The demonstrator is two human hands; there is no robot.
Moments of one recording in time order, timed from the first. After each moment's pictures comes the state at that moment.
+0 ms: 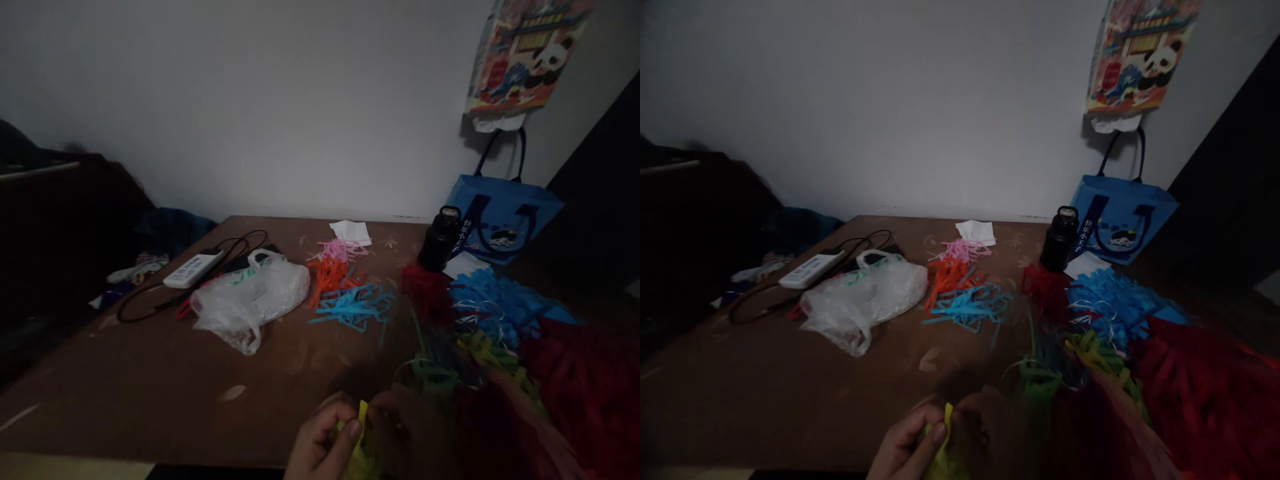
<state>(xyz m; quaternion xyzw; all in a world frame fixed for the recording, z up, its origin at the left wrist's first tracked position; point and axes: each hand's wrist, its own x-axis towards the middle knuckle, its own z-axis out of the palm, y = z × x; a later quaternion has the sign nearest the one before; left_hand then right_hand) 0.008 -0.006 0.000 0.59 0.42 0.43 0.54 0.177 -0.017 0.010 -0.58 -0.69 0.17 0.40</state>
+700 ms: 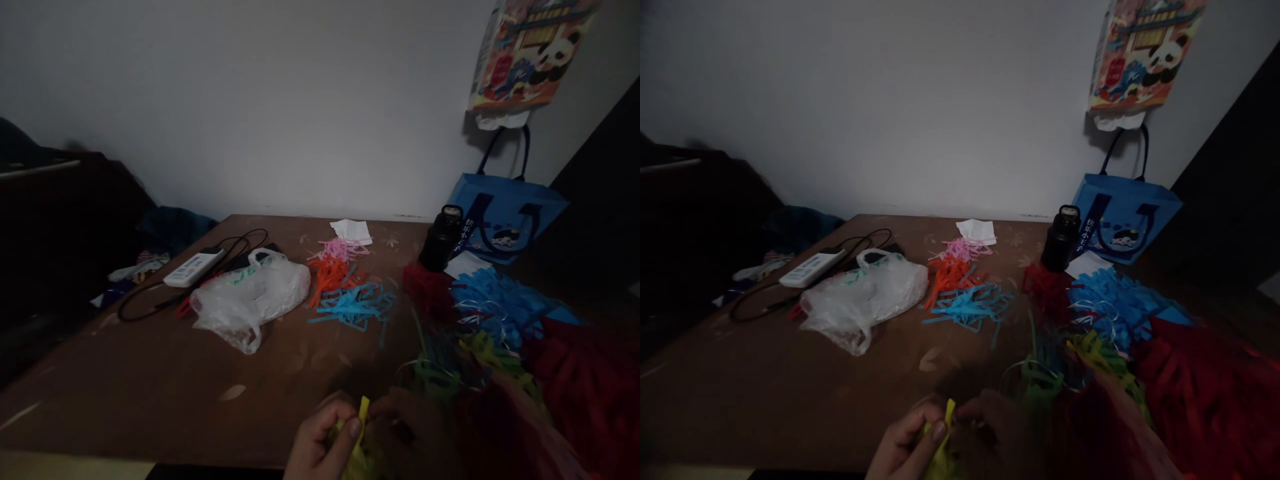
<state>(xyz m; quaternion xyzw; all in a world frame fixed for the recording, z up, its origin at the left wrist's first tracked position) 0.010 -0.007 -0.002 0.58 0.44 0.44 0.53 0.178 -0.014 0.013 -0.53 -0.68 0.28 0.41</state>
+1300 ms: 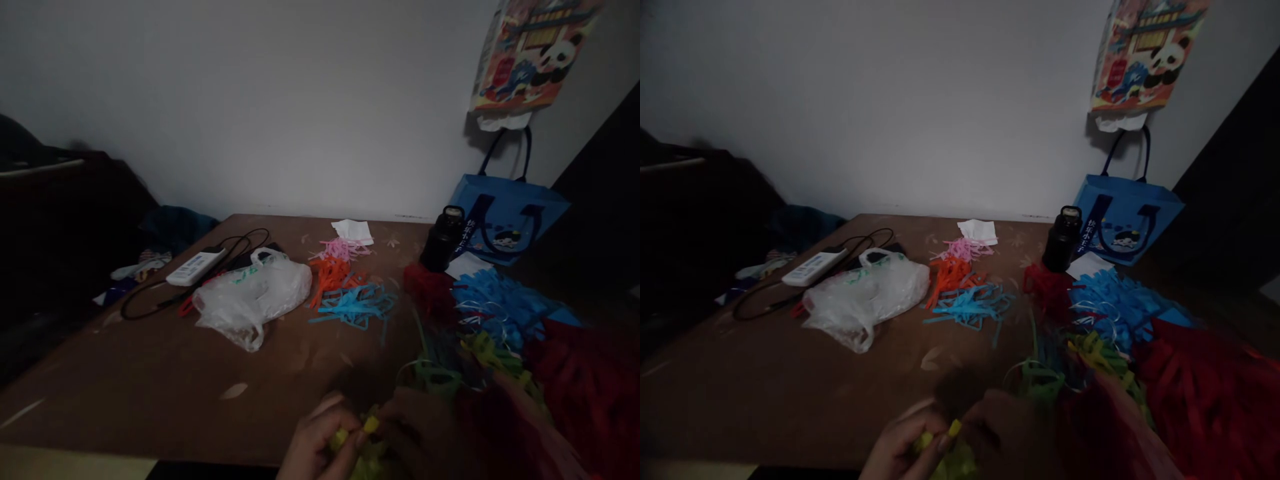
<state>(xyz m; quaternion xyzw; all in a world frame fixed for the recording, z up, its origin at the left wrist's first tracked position) -0.002 -0.002 0.005 0.73 0.39 0.40 0.39 0.200 -0.015 0.017 -0.54 -0.76 0.21 0.30</state>
